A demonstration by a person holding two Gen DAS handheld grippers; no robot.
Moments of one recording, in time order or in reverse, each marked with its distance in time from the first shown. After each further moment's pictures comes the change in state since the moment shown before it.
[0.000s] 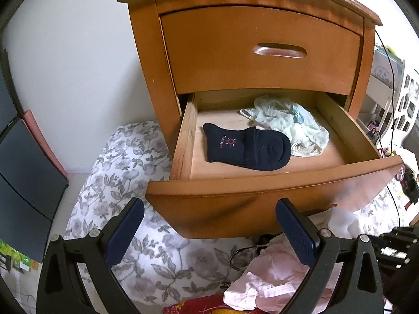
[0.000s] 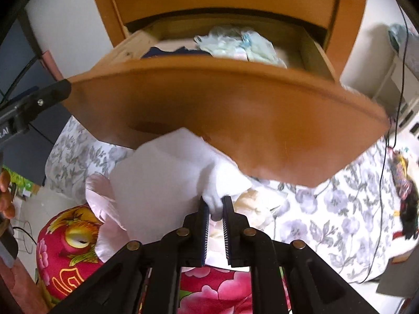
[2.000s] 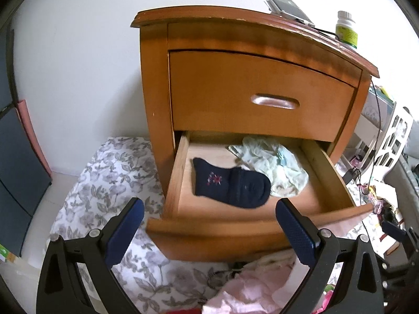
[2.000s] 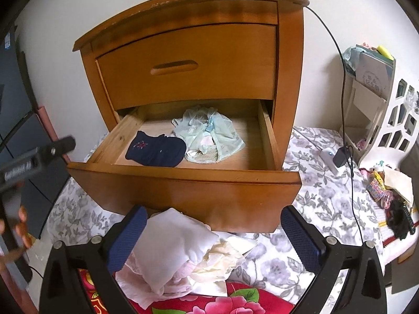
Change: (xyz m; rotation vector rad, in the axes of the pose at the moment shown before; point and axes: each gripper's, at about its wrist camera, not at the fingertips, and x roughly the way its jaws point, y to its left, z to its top) left arm -0.030 0.016 0.043 -0.101 -0.100 -0.097; right arm -0.094 -0.021 0.017 0.110 -0.370 -0.064
